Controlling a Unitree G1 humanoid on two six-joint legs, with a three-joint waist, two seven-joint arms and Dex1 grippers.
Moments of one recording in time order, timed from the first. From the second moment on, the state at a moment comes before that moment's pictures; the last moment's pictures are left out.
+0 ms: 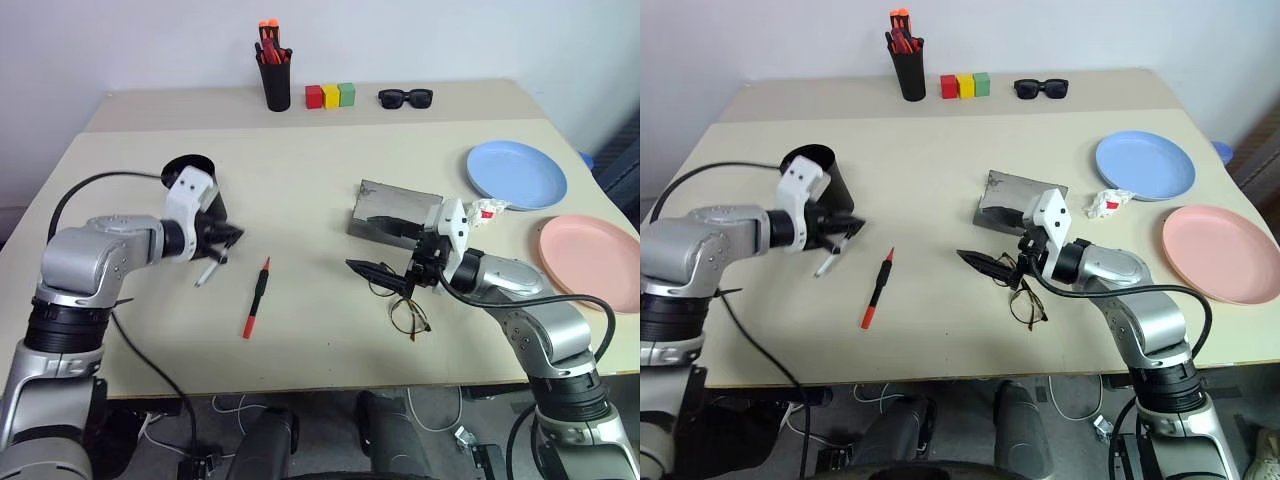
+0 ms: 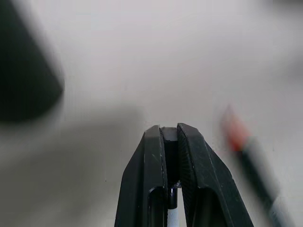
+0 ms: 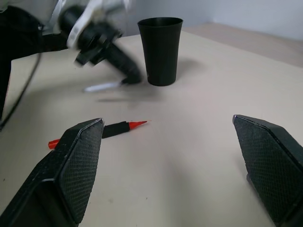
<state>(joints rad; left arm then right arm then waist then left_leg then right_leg) -0.64 0.72 0.01 -0.08 -0.50 1.01 -0.67 -0.32 -0.54 0.02 -0.33 0.52 0.47 0.83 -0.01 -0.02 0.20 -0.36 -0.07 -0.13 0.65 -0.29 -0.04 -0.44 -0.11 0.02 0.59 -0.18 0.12</state>
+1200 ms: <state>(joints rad) -0.75 0.47 0.37 0.53 -0.39 -0.21 -0.63 -0.39 -0.48 -0.05 -0.30 0.59 0.44 0.81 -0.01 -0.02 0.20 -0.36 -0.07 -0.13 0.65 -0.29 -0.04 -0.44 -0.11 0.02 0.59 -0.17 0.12</state>
